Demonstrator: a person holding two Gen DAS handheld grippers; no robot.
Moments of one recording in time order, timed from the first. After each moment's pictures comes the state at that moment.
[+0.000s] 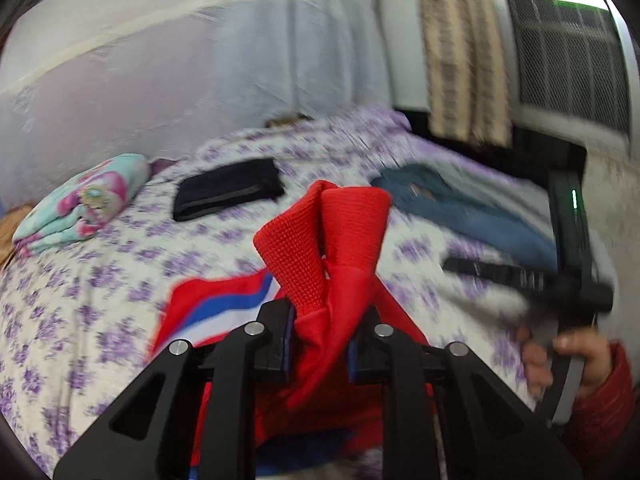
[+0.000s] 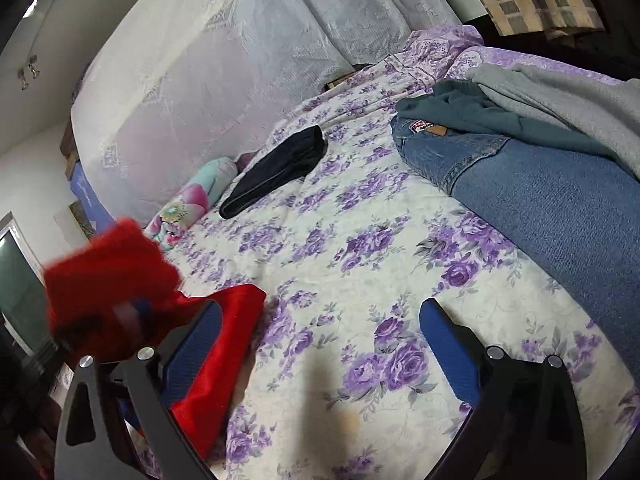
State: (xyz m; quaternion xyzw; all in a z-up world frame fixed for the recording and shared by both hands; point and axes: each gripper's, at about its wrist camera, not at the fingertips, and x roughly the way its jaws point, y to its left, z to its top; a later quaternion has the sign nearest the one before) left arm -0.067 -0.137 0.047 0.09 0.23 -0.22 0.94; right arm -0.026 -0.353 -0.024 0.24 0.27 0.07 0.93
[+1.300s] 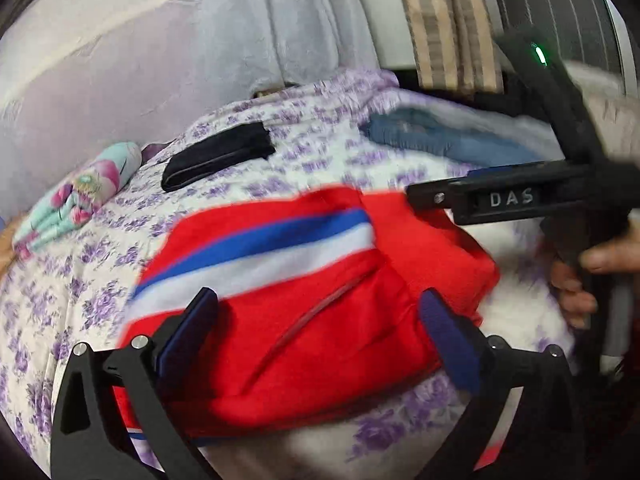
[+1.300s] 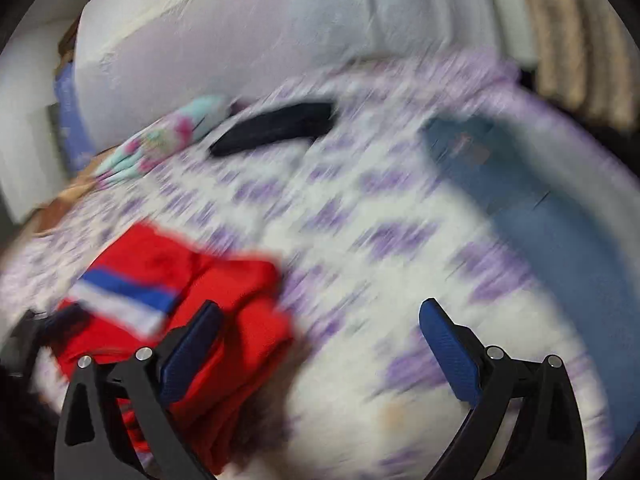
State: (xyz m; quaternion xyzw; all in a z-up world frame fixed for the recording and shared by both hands) left arm -0.077 -0.123 0.001 0.12 0.25 -0.22 0.94; right arm -0.023 -0.301 0.007 0.05 0.31 -0.01 0.95
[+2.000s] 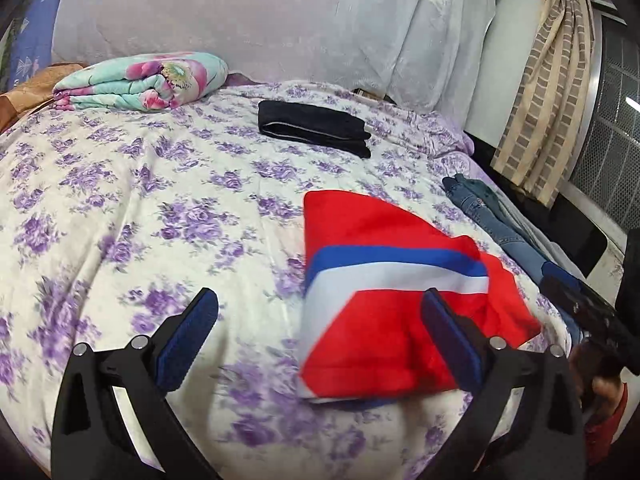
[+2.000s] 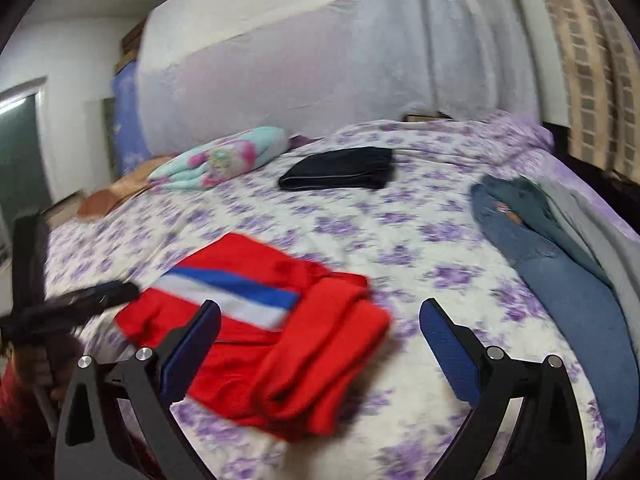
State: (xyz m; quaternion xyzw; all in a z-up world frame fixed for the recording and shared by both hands) left arm -0.049 0.014 0.004 -0.10 0.32 -0.16 0.93; right arm -0.074 -0.244 0.021 0.01 0.26 0.11 0.96
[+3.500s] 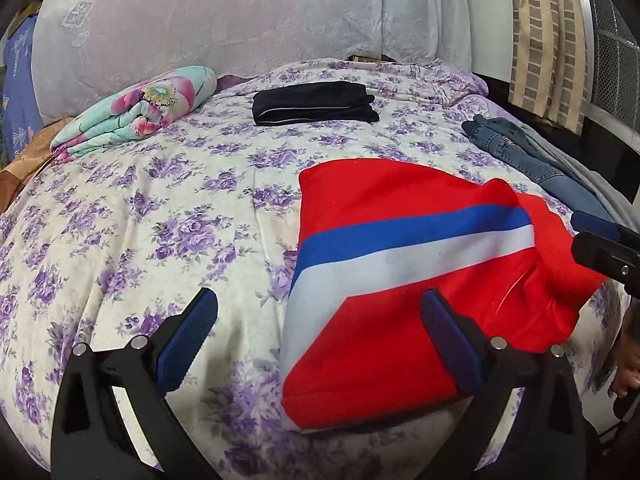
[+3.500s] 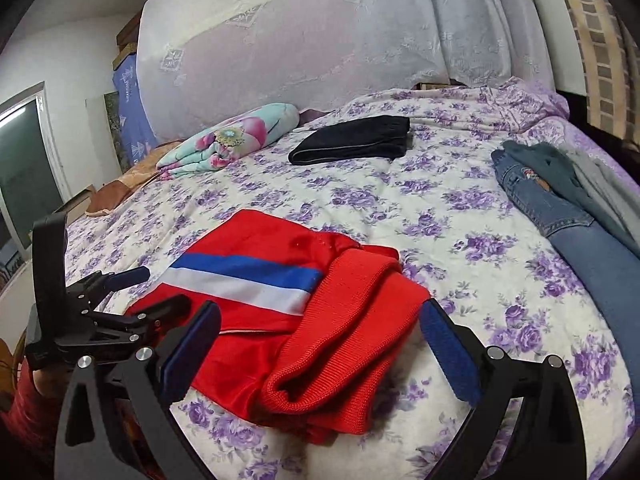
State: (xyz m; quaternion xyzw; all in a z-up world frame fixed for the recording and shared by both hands) left arm -0.033 -0.031 -0.008 0.03 0.33 -0.12 0.93; right arm -0.060 -0.240 0.016 0.05 0.30 0.13 0.95
